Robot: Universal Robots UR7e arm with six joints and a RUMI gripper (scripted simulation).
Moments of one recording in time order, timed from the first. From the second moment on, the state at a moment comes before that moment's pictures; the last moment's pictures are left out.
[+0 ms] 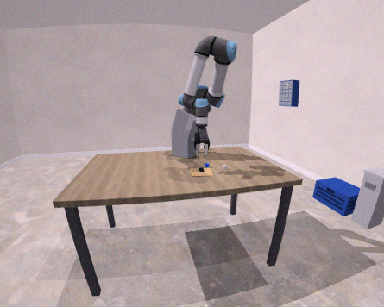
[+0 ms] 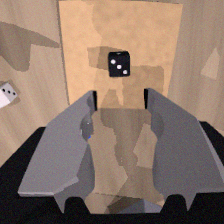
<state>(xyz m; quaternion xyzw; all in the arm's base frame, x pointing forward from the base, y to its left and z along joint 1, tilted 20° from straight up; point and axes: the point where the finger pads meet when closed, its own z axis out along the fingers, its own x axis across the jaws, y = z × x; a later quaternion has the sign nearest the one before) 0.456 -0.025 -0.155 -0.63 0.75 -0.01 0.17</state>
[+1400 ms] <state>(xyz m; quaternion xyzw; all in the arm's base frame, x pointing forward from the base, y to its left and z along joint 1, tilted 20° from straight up) 0.454 -0.027 -0.148 -0.65 0.74 -0.01 0.17</state>
